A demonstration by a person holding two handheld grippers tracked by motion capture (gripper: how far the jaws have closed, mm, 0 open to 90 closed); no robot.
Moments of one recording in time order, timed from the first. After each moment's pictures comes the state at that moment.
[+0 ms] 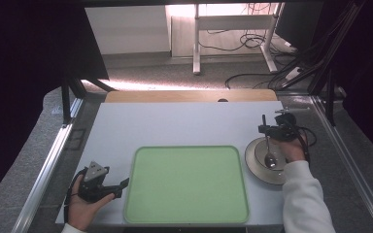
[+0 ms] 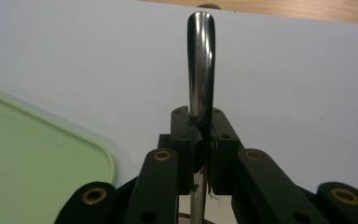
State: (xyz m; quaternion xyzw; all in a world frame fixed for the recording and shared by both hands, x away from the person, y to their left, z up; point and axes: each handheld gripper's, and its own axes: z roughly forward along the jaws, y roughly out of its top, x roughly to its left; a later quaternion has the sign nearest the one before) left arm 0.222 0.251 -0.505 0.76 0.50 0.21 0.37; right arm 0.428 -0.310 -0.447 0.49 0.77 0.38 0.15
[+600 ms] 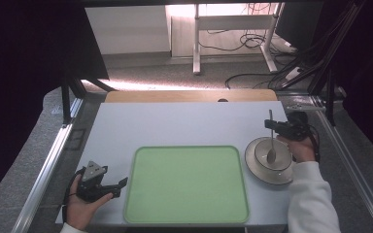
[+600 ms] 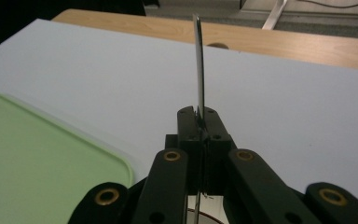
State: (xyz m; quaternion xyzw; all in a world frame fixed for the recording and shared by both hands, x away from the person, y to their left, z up) left arm 0.223 0.253 -0.503 0.75 0.50 0.21 0.37; right arm 0.411 -0.326 -0.418 0.46 0.76 0.44 0.16
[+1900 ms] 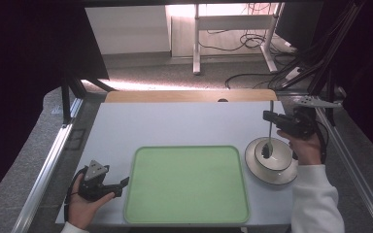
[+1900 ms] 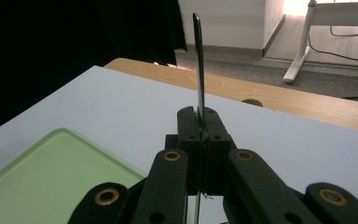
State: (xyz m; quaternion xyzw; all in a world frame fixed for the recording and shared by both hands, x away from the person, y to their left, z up) left arm 0.225 0.249 -0.503 0.76 0.49 0.21 0.37; right arm 0.375 -0.304 -0.363 0.40 0.74 0.52 0.17
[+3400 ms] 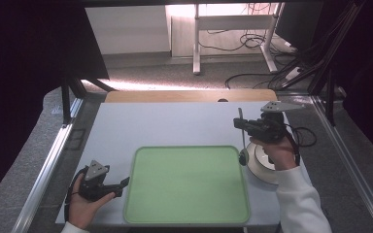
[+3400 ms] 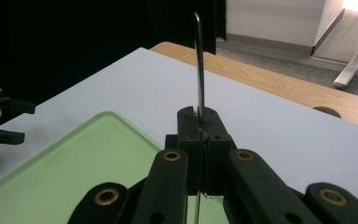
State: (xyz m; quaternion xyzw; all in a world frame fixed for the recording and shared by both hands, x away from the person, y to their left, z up) left arm 0.226 0.247 -0.504 0.76 0.49 0.21 0.37; right arm 0.362 -0.232 -0.369 0.34 0.78 0.51 0.13
